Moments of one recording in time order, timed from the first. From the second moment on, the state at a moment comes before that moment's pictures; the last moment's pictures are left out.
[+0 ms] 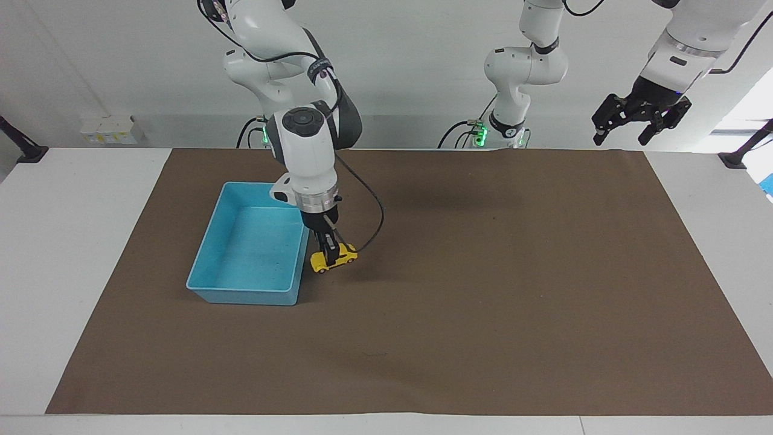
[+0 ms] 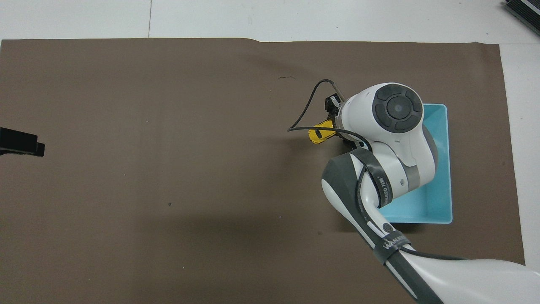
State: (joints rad) left arm -0.11 -0.08 0.07 -1.54 -0.02 1.47 -0.02; right arm 0.28 0.26 0.08 -1.78 -0.10 2.20 1.43
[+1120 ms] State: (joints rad) left arm -0.11 -0.08 0.07 -1.54 -0.02 1.47 -0.02; right arm 0.05 0.10 0.07 -1.81 0.03 1.89 0.21
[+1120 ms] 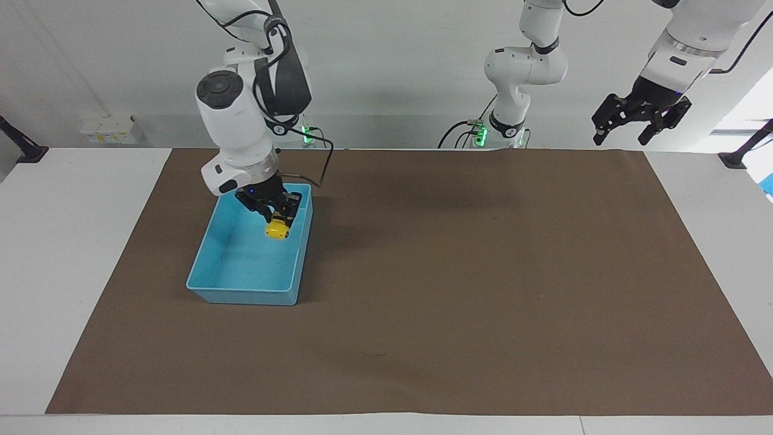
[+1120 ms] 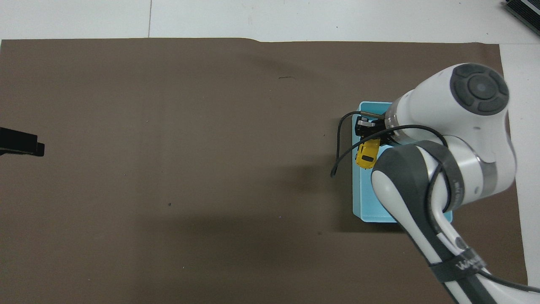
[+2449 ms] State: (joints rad) left arm -0.11 -0.08 0.07 -1.54 -0.02 1.47 -0.02; right arm -0.02 0.01 0.07 -2.28 0.03 2.31 0.00
